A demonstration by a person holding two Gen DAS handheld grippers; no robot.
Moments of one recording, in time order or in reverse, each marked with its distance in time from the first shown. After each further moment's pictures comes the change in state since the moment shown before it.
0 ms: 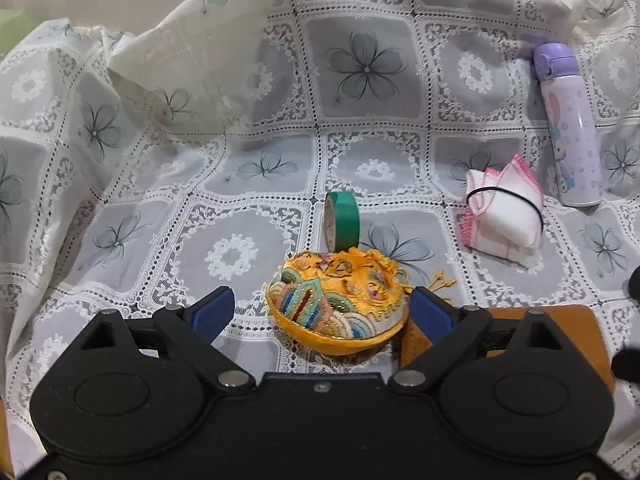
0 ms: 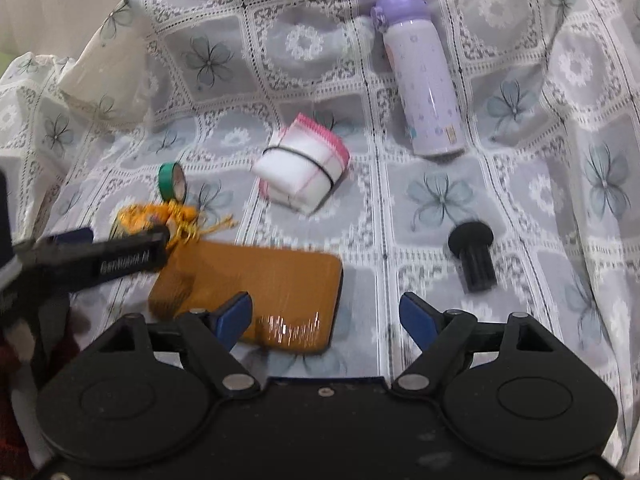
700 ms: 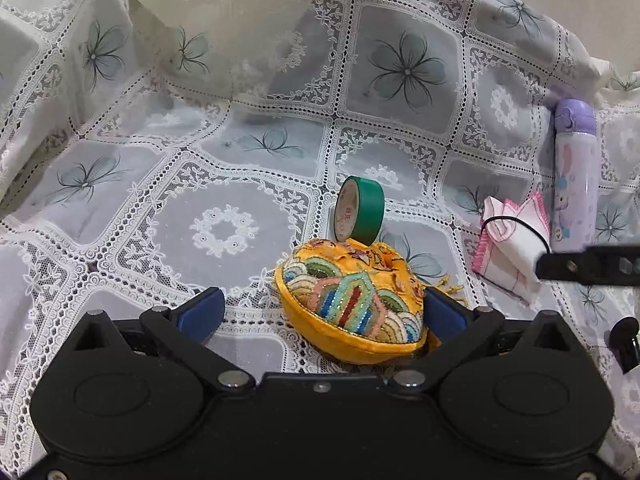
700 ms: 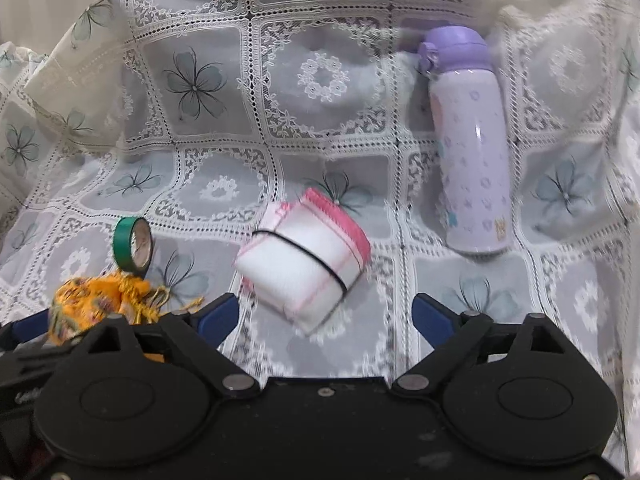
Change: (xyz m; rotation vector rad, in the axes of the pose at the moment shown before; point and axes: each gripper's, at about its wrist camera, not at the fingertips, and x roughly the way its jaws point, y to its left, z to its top) left arm 0.031 0.040 -0.015 -0.212 -0.035 -0.166; right arm 0.083 0.022 0.062 -0.108 -0.097 -0.049
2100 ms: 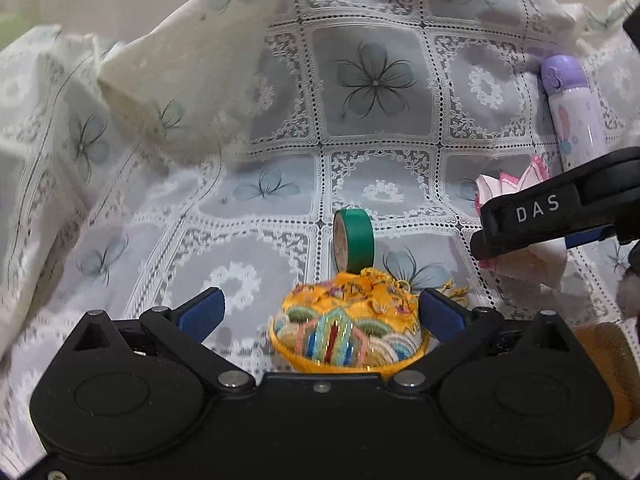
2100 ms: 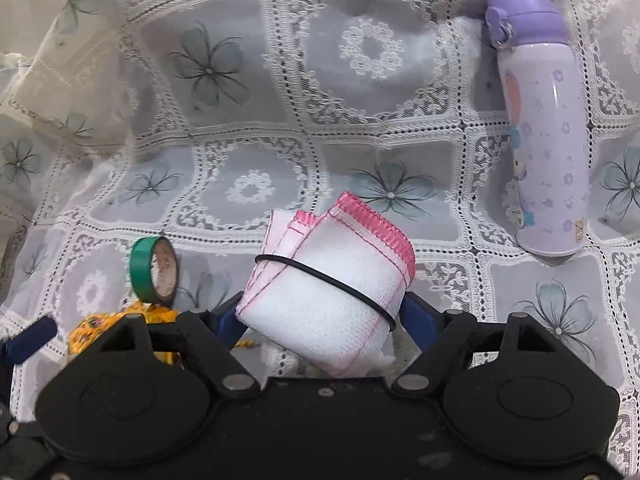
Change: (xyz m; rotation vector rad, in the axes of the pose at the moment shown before) left arm -0.002 -0.030 0.009 0.236 -0.047 0.124; right arm 0.042 0.026 0.029 0.058 0.106 0.090
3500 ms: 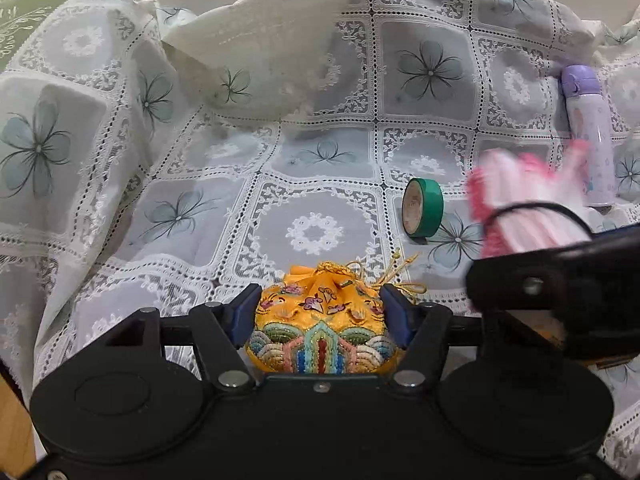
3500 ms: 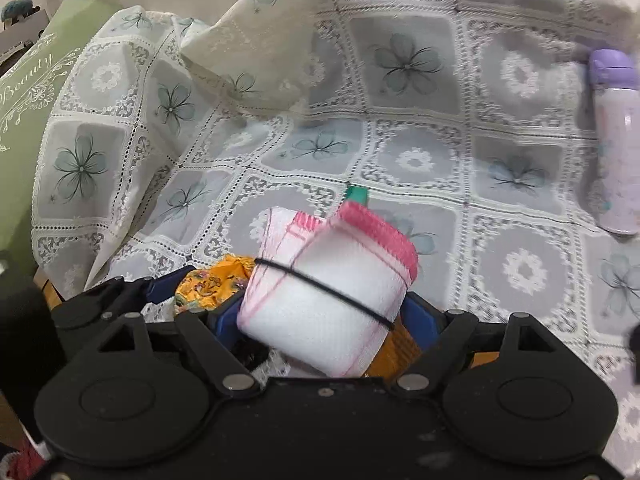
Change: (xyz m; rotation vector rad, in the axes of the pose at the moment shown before) left arm -0.035 0.063 -0.023 -0.053 0.060 -0.002; right arm -0.089 0.093 -0.057 -0.129 -0.006 0.205
